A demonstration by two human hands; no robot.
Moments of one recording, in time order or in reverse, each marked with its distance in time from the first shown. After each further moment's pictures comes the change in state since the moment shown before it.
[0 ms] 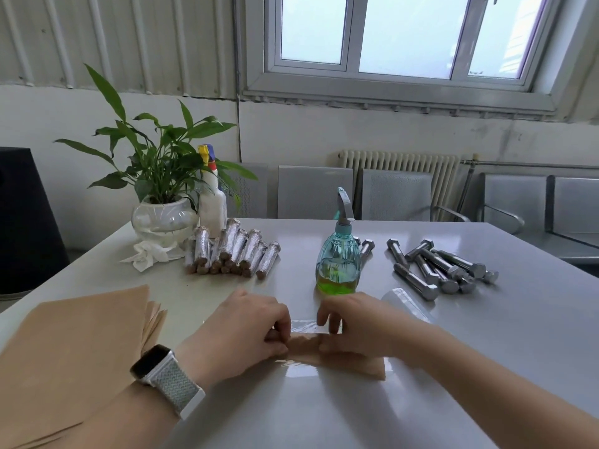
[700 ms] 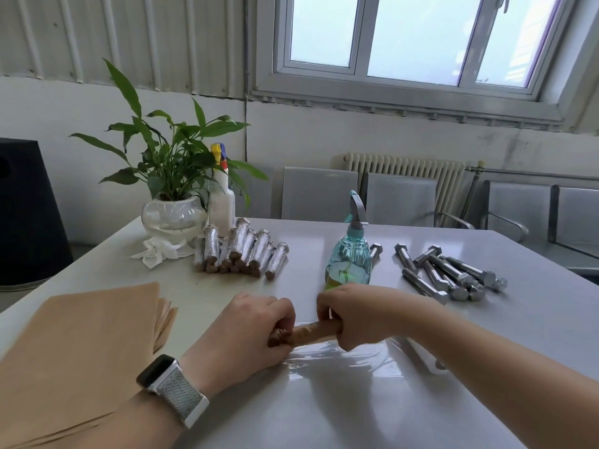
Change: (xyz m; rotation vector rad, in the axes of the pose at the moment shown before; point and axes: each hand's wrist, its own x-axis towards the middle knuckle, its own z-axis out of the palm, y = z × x) left_hand -0.018 -0.006 0.006 -0.091 0.212 0.002; right_hand 0.024 -0.022 -0.024 -0.223 -0.197 -0.076
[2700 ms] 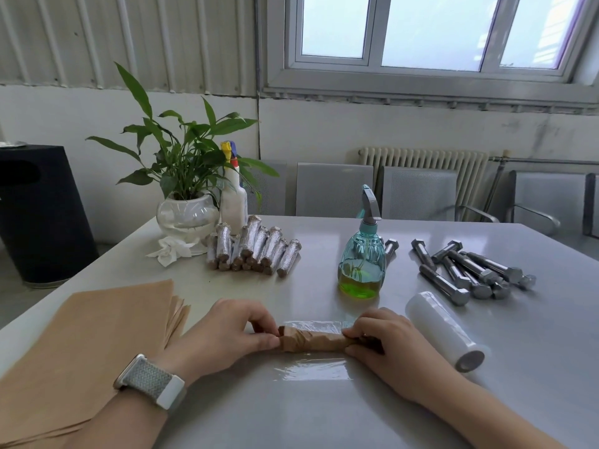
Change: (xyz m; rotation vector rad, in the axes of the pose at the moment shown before) left_hand -0.012 -0.027 -0.015 -0.400 -0.186 -0.356; right_hand -0.032 0.014 0.082 0.399 0.596 0.028
